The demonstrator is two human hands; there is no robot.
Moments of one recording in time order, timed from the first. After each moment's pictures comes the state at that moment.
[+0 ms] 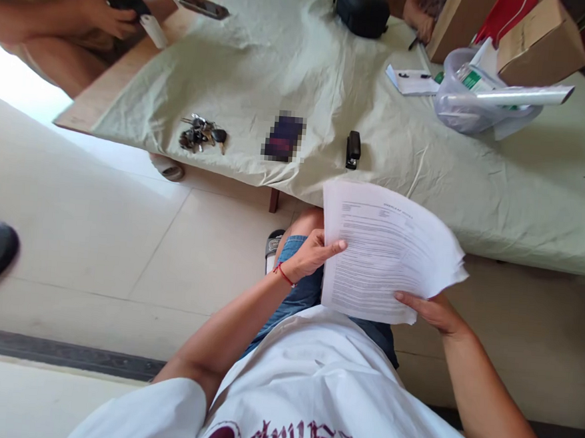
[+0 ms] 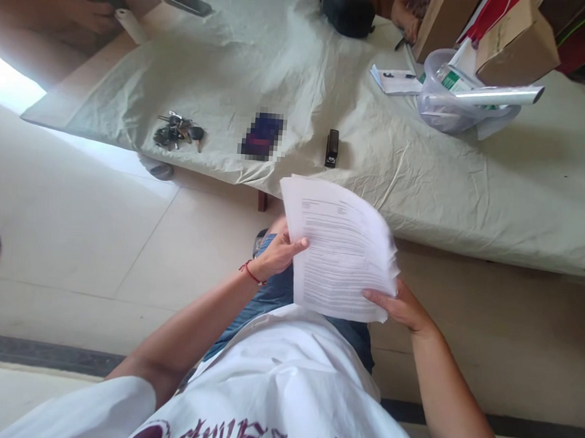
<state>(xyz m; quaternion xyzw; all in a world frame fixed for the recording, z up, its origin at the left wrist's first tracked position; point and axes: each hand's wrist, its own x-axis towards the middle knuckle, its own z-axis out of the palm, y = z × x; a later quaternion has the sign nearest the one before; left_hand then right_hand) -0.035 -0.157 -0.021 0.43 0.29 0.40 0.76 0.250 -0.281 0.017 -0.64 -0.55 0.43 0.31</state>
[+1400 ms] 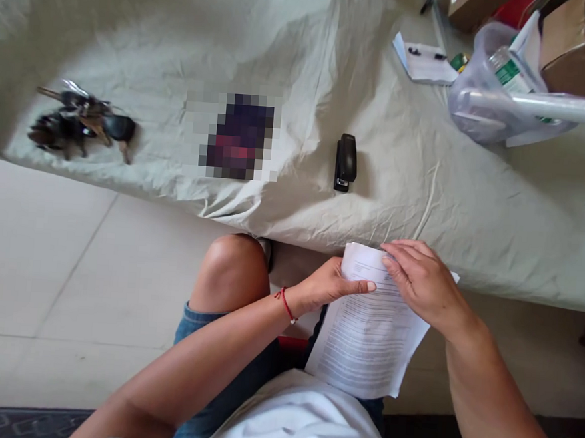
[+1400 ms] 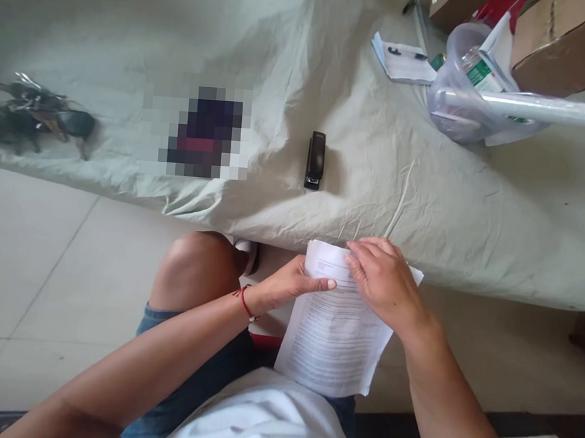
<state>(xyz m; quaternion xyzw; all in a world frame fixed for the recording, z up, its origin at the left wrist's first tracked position) 0.028 -0.083 -0.026 0.30 0.25 0.23 0.89 0.228 -0.106 0.057 -0.57 -0.81 0.10 0.11</state>
